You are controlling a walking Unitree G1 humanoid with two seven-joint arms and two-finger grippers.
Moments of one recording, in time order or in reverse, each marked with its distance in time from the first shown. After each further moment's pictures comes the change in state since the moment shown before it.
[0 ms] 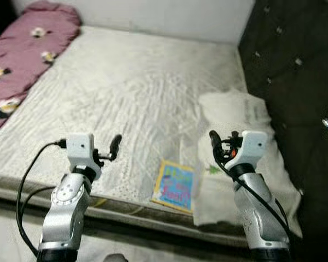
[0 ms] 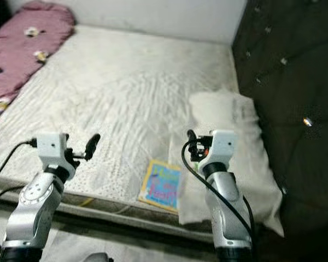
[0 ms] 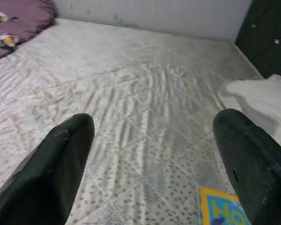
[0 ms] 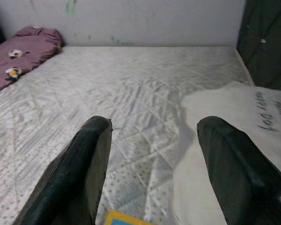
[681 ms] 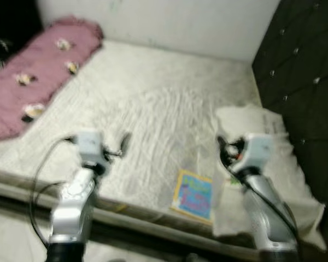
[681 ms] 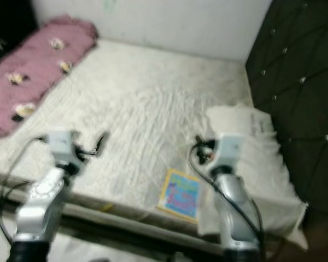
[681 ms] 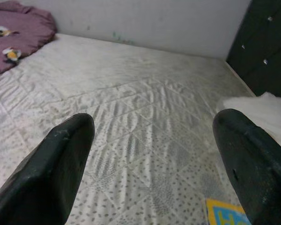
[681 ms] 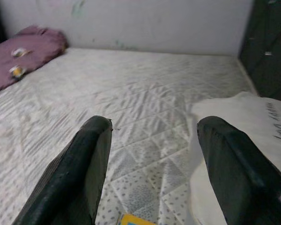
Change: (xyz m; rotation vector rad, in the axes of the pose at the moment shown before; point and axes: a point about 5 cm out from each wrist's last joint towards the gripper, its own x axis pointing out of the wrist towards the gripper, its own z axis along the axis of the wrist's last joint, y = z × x) left arm 0.010 -0.018 0.000 -0.030 0.012 -0.057; right arm -0.004 -0.016 -0.006 -0.029 0.048 -0.046
